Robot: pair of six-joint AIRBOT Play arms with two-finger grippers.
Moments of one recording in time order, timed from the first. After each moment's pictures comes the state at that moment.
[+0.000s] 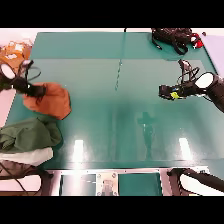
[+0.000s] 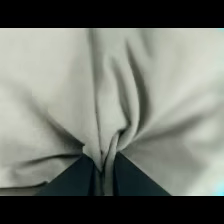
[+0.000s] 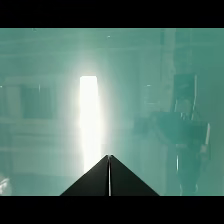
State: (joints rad) left arm 0.18 -1.47 1.32 1.36 -1.07 -1.24; right arm -0.04 -1.23 1.03 -1.26 0.97 1.57
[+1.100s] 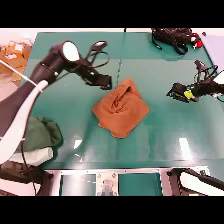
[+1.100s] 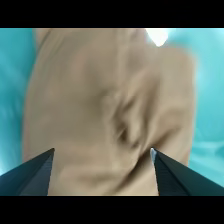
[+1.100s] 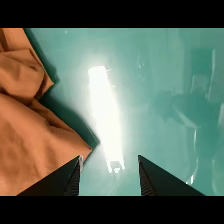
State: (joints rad) left arm -0.40 -1.62 1.67 1.12 -1.27 -1.43; right arm -0.21 -1.24 1.08 -1.20 1.12 1.57
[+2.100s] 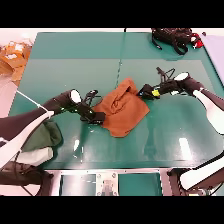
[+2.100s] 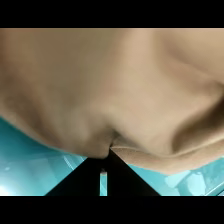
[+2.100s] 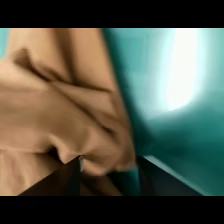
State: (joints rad) left arm -0.46 -1.56 1.02 0.94 -0.98 -1.47; right arm -0.03 -1.78 1.30 -0.78 1.06 1.23
